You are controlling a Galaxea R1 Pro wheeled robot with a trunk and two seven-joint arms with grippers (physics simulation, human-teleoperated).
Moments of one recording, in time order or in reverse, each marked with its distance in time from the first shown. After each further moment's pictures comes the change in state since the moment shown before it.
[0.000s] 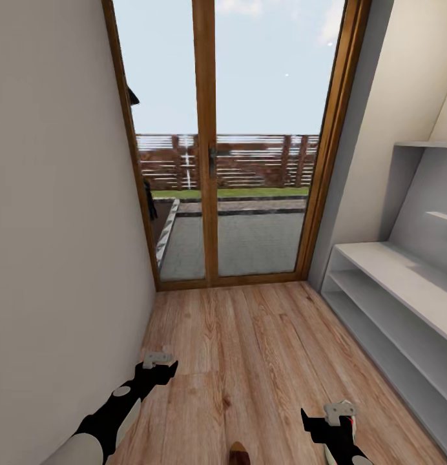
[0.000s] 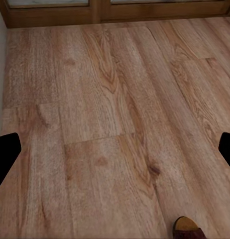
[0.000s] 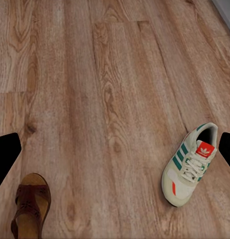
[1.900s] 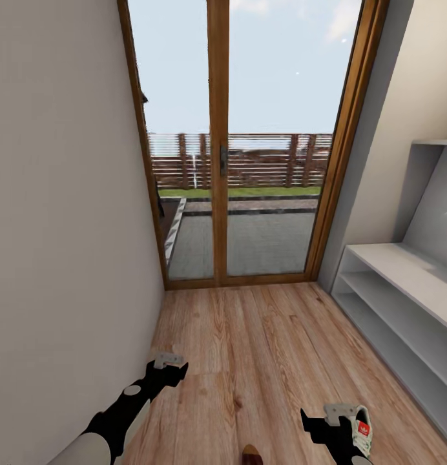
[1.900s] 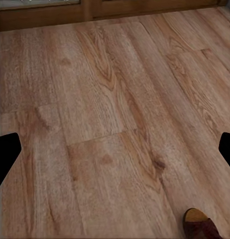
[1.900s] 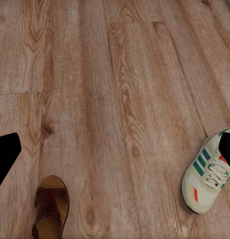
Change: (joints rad) left arm -0.001 -0.025 -0.092 -0.006 0.001 0.009 -0.003; right arm 0.000 0.002 0.001 0.002 -0.002 -0.002 0.000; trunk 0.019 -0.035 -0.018
